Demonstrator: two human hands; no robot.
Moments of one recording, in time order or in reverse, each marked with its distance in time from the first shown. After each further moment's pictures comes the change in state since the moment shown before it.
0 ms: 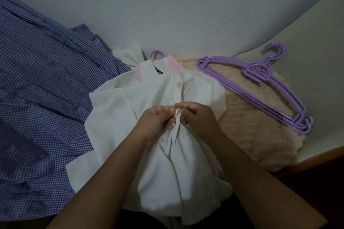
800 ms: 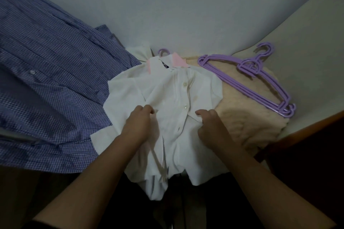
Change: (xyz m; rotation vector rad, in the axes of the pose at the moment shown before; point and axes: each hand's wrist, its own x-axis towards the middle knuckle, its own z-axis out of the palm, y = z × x) left_hand -0.084 -0.001 -0.042 1.390 0.238 0.179; right_hand -0.083 0.016 -0.019 -0.741 -0.019 -0.045
